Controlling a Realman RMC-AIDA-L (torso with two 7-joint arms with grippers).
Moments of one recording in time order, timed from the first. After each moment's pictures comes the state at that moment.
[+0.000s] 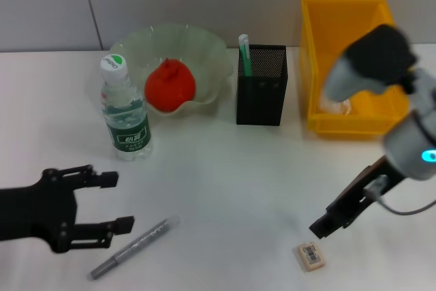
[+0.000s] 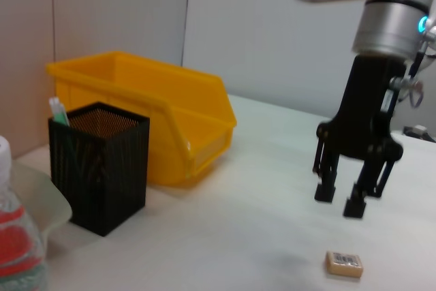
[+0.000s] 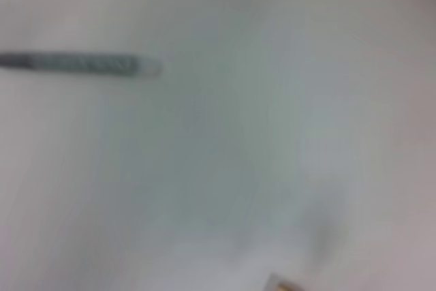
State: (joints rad) left arm -0.23 -2.07 0.86 1.08 1.91 1.74 -1.44; right arm 0.64 2.08 -1.46 -1.38 -2.53 -1.73 2.73
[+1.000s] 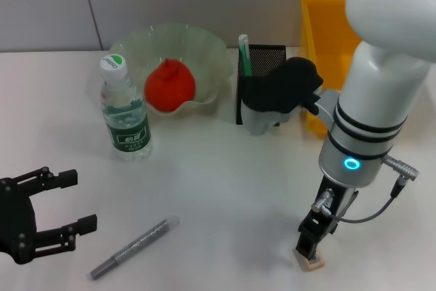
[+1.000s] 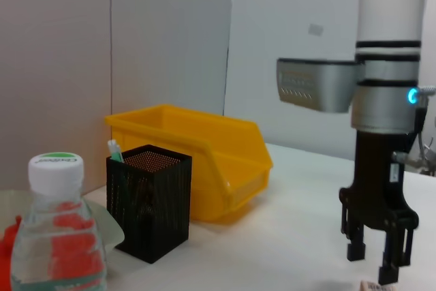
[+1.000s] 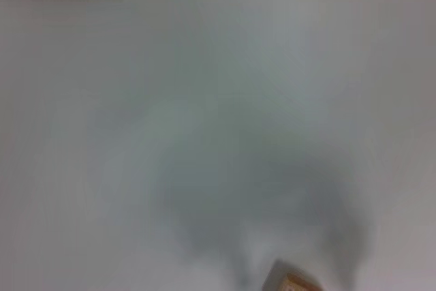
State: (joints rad) left arm -0.19 -2.06 0.65 0.94 1.89 1.82 -1.23; right arm 0.96 2.09 -1.72 -0.99 -2.55 -1.66 2.96
